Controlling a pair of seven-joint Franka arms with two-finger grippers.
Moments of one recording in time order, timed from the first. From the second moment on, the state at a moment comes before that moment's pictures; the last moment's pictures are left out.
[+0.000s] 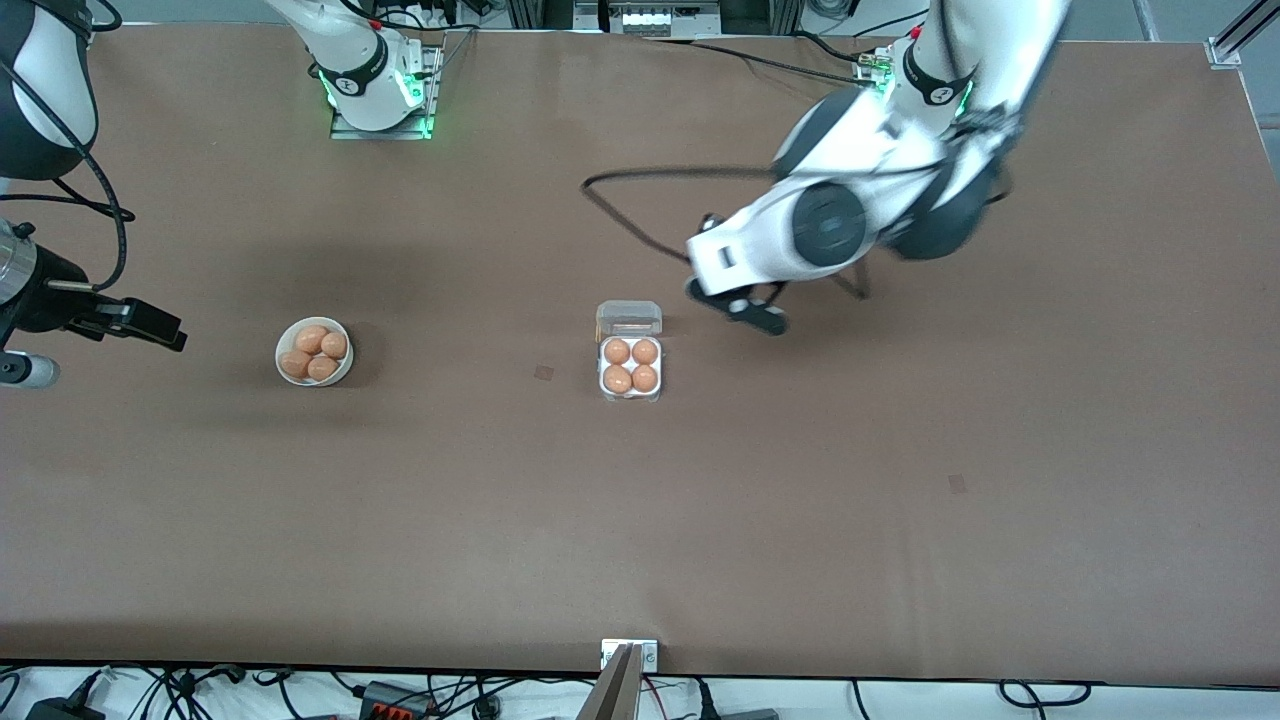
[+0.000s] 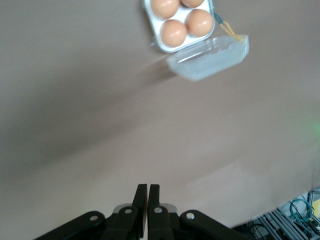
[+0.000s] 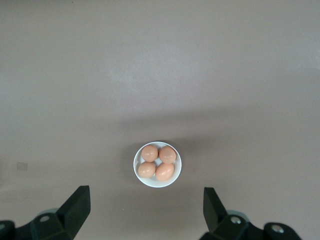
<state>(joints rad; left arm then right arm) -0.43 0.50 -0.22 -1.48 -0.25 1.67 -0.20 -0.02 0.22 -0.01 -1.51 -0.02 1.72 0.09</state>
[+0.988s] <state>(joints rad) -0.56 0.74 -0.22 -1.36 -0.25 1.83 -0.21 -0.02 0.18 0.00 -1.60 -0.02 1.78 0.09</state>
